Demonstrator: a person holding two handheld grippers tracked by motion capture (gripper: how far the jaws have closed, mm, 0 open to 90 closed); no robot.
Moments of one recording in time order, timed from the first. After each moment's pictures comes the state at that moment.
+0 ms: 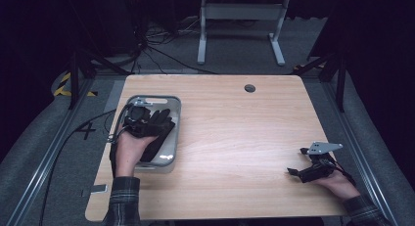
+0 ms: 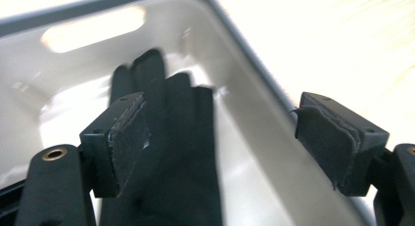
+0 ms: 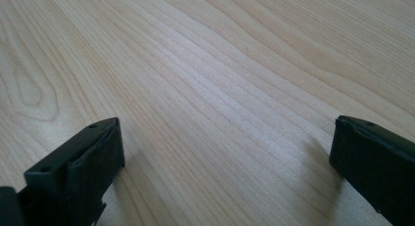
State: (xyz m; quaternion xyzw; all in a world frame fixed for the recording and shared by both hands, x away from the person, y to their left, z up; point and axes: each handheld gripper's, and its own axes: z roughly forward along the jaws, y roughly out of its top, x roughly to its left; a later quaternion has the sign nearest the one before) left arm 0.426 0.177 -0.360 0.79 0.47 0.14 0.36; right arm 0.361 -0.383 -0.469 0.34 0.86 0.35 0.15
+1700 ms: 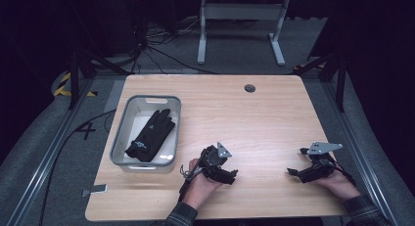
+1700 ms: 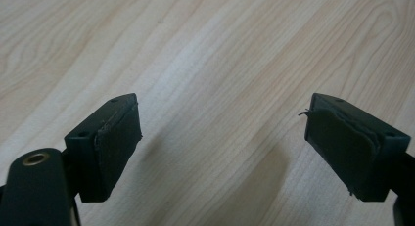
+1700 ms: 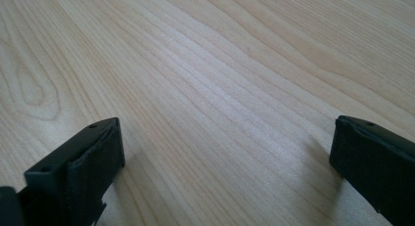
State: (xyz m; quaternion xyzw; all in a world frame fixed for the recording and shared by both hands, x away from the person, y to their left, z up) left arm 0.355 -0.016 -0.461 0.88 0.31 0.09 0.35; right arm 0.361 -0.383 -0.469 0.34 0.86 0.35 0.15
